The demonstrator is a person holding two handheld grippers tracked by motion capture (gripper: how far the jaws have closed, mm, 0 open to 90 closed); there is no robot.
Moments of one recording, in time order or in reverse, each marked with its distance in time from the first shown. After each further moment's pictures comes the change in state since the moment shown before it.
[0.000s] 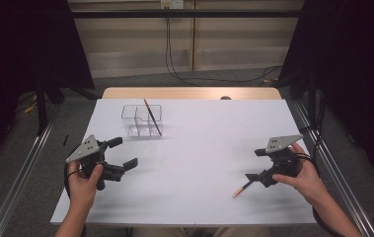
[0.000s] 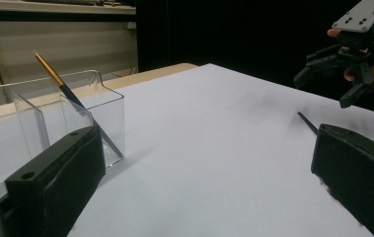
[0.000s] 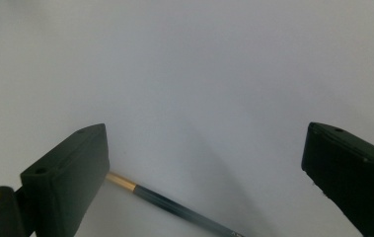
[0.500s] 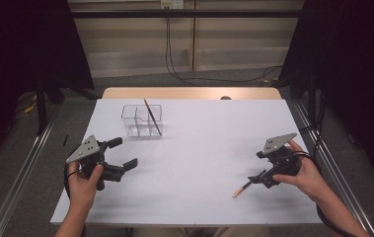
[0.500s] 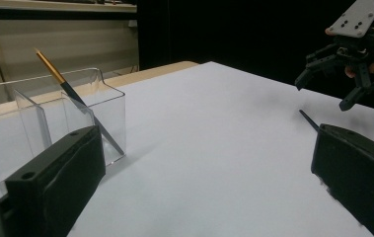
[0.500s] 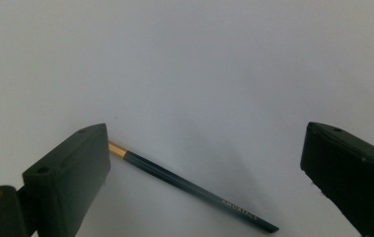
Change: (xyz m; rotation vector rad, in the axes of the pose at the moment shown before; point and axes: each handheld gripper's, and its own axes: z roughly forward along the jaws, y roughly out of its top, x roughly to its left) left arm 0.000 -0.001 0.000 0.012 0.001 0.004; right arm -0.004 0.002 0.002 0.144 0.003 -0.034
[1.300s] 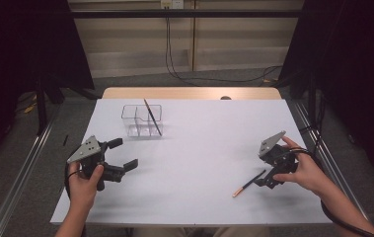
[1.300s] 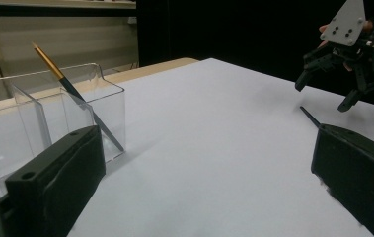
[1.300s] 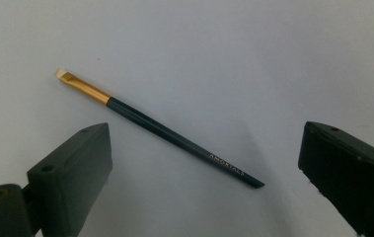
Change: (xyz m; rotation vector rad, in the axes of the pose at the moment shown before) left arm 0.000 -0.002 0.001 0.011 0.004 -0.003; right arm -0.006 0.005 0.006 0.240 0.003 -0.058
